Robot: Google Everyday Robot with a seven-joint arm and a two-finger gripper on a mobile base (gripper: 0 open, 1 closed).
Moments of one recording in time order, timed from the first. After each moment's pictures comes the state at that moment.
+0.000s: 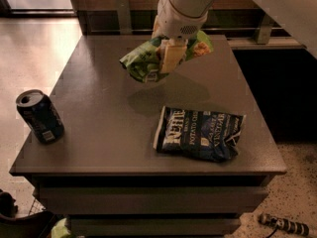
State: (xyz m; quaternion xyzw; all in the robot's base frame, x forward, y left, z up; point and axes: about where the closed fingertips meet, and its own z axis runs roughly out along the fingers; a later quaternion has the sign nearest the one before) arm 0.602 -0.015 0.954 -0.78 0.56 -0.07 0.25
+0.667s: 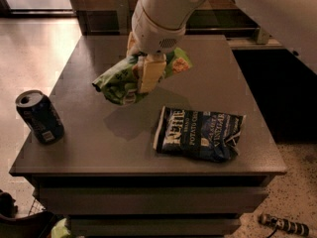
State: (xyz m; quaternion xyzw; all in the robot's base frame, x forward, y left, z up) arm 0.541 0.040 0.943 -0.83 0.51 0.00 0.24
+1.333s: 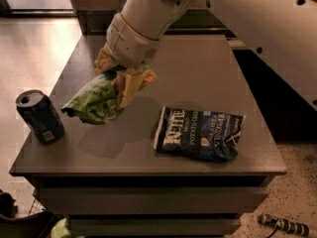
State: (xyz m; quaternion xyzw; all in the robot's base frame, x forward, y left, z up) arm 0.503 0.098 0.927 -0.90 0.34 0.12 0.25
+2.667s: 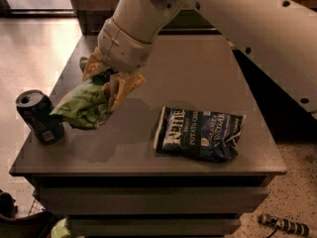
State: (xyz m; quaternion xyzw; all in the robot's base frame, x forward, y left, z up) arm 0.486 0.113 0.924 -0.92 0.27 0.14 0.25
